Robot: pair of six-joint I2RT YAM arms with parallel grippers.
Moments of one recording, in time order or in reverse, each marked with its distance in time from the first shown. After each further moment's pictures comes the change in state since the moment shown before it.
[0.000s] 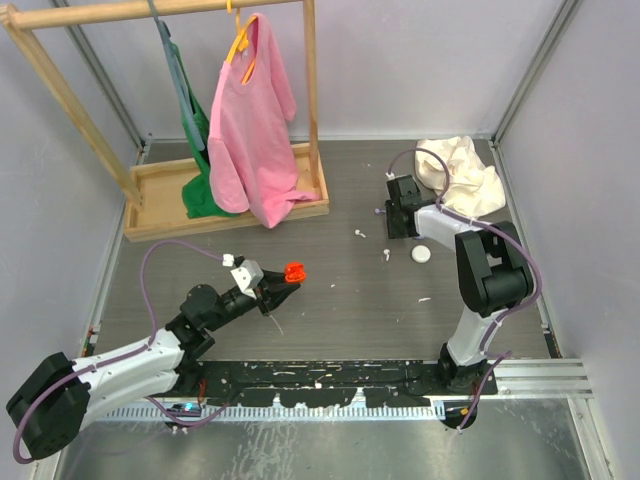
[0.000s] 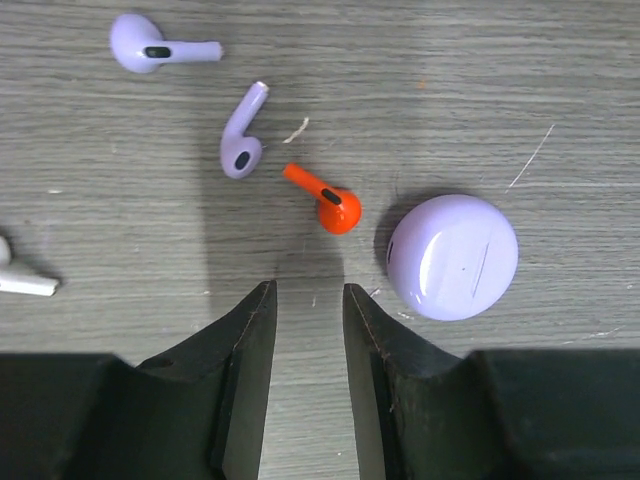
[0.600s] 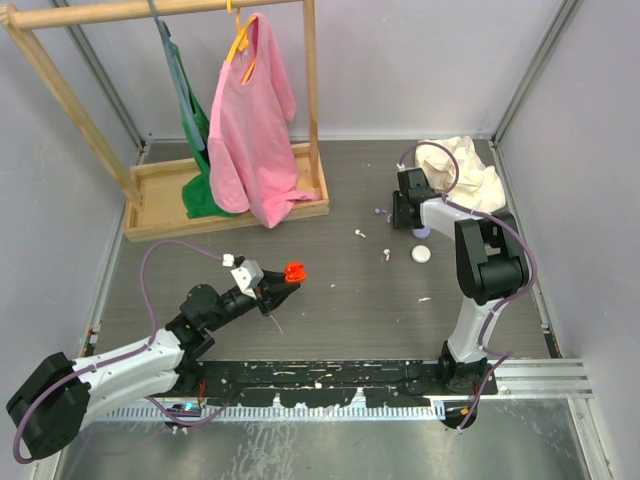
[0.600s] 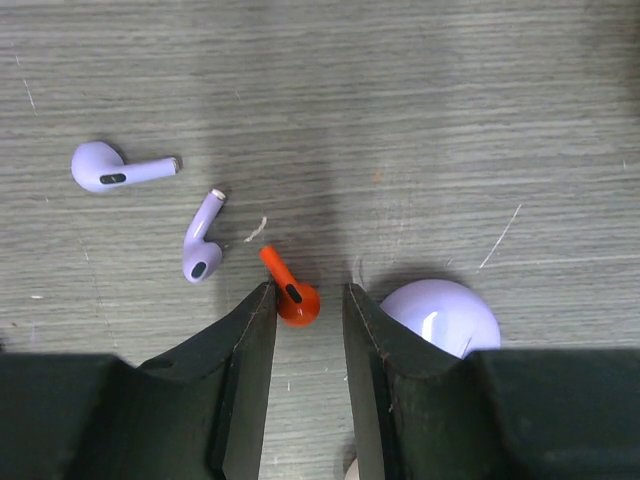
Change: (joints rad) left arm 0.000 0.001 0.000 0.000 0.000 0.000; right arm -0.080 0.091 0.060 0.071 -0.047 0.014
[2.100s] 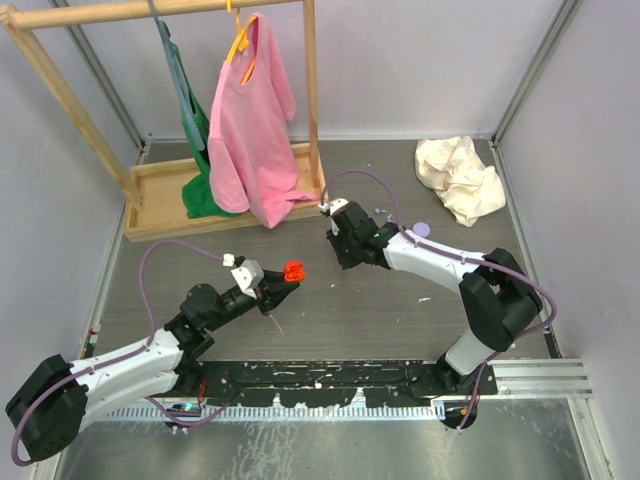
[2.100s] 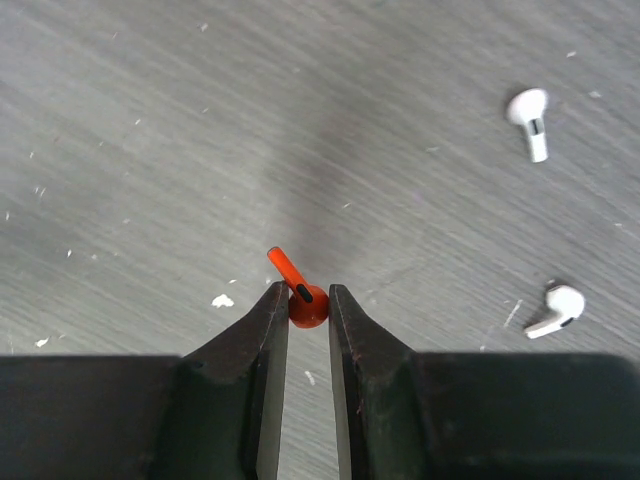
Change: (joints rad) left arm 0.000 -0.018 0.010 -0.037 -0.010 0.016; right arm 0.482 -0.267 -0.111 -0.124 -0.092 -0.018
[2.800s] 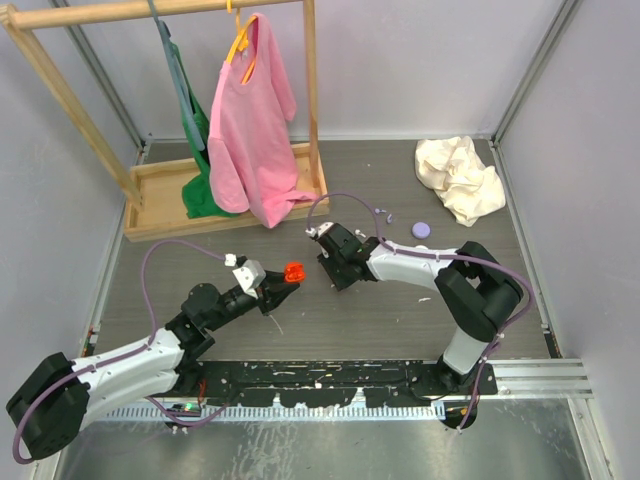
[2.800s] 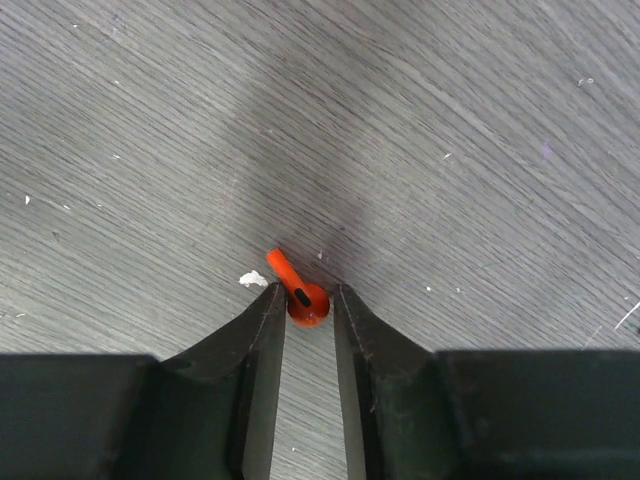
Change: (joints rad) left arm 0.000 0.017 0.000 -0.004 -0.002 0.011; right arm 0.130 0.102 -0.058 0.012 0.024 0.011
